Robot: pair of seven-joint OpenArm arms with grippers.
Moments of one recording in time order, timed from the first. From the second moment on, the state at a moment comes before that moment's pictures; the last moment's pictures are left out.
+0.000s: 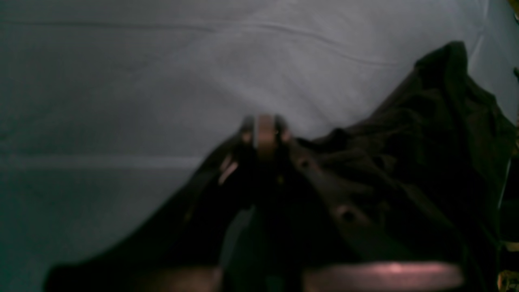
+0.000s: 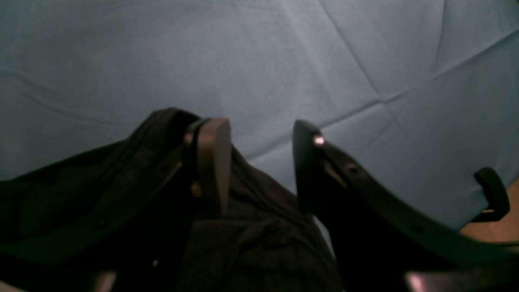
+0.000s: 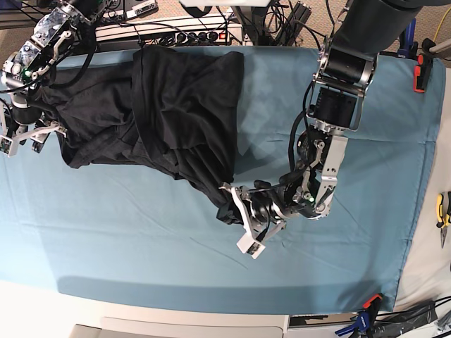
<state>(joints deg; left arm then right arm) -27.0 0.1 13.5 66.2 -31.3 -28.9 46.2 -7.5 11.0 44.0 112.3 10.4 15.7 -53.1</state>
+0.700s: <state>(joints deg) -30.6 0.4 26.0 66.2 -26.3 -26.7 43.6 -7.5 11.0 44.0 112.3 10.4 15.7 -53.1</state>
